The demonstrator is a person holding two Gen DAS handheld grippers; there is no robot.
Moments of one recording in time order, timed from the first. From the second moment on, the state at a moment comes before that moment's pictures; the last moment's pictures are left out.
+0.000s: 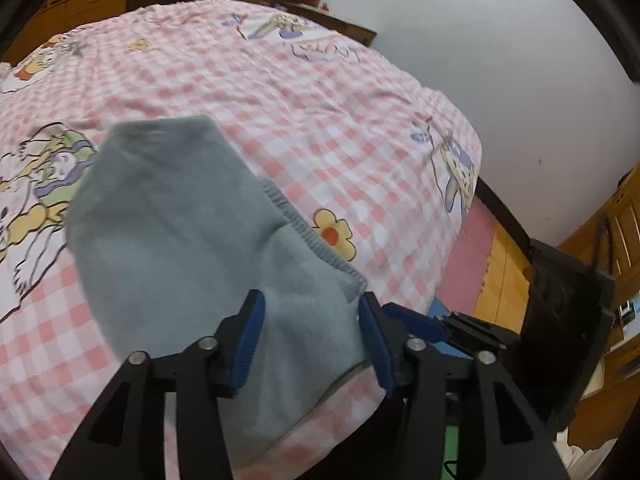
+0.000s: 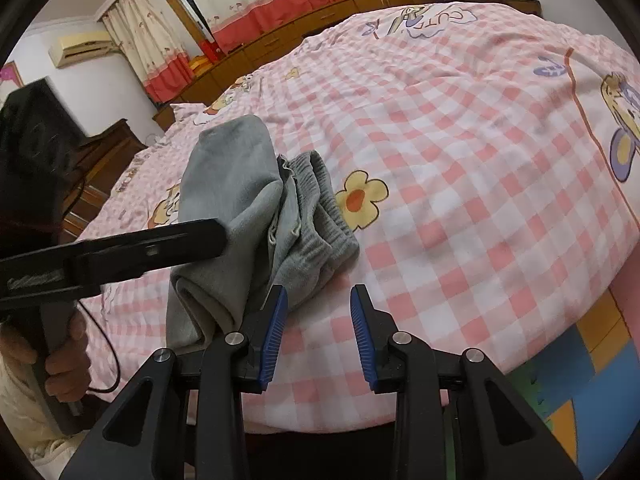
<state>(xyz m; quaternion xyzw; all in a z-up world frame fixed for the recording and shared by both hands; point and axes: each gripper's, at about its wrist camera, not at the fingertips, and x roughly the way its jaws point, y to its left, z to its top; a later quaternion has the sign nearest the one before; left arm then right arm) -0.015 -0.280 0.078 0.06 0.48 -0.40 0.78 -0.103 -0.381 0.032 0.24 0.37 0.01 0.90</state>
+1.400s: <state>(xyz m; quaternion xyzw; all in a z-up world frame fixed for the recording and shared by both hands) 0.016 -0.115 0.038 -0.06 0.49 -0.24 0.83 -0.002 -0.346 0.045 0.17 0.48 0.03 0.86</state>
